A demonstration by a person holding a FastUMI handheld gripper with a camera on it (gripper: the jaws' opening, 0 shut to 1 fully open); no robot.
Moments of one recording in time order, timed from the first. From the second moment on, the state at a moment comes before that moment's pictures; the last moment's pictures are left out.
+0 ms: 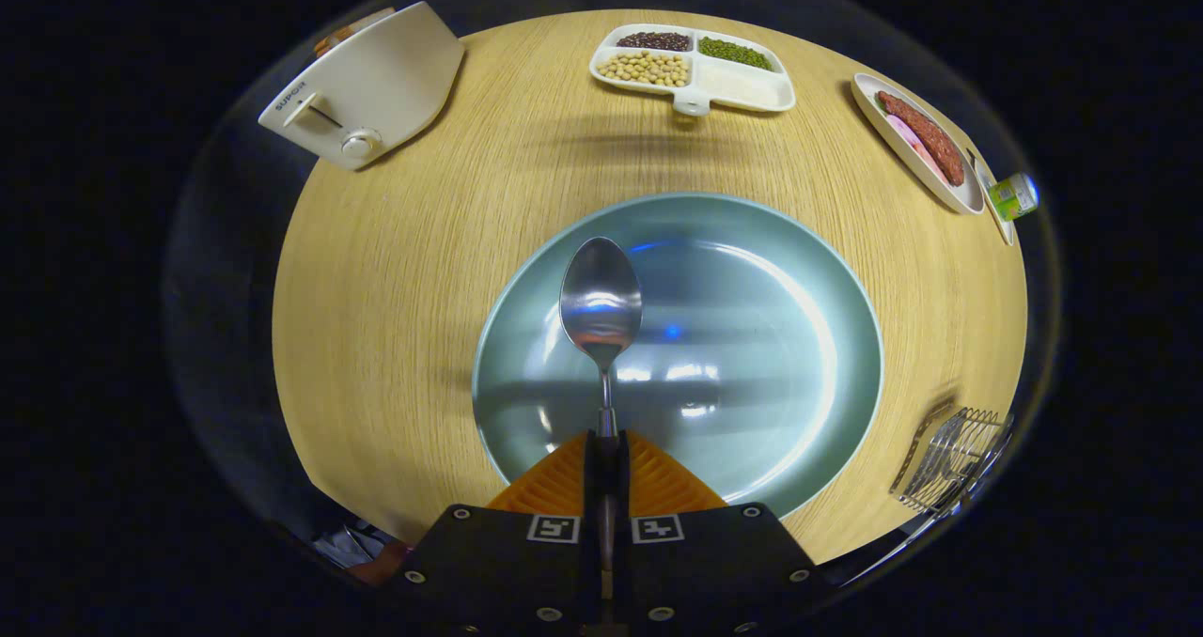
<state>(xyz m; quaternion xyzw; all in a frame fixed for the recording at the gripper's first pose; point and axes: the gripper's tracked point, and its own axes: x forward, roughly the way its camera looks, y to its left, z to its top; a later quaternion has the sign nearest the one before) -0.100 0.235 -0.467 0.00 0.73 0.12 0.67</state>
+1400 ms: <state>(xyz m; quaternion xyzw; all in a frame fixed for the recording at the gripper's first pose) -0.182 -0.054 -0.347 -0.03 0.73 0.05 0.68</state>
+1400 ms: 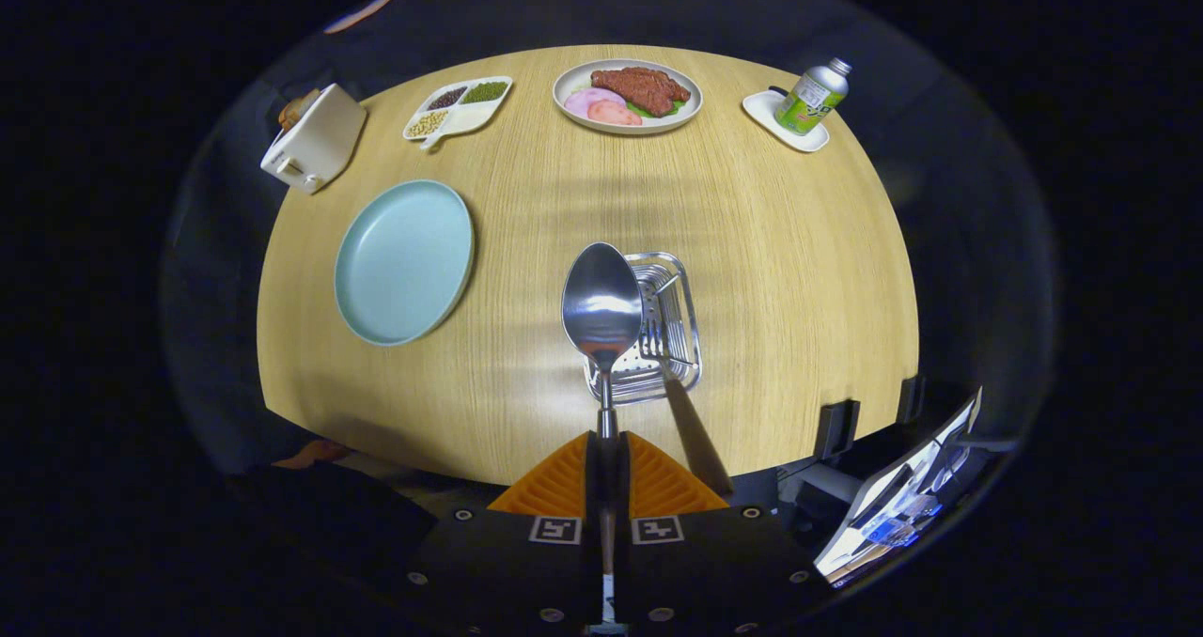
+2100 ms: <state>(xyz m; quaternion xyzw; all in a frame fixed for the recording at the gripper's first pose) -0.144 -0.057 -0.350 -0.03 0.71 0.07 0.70</state>
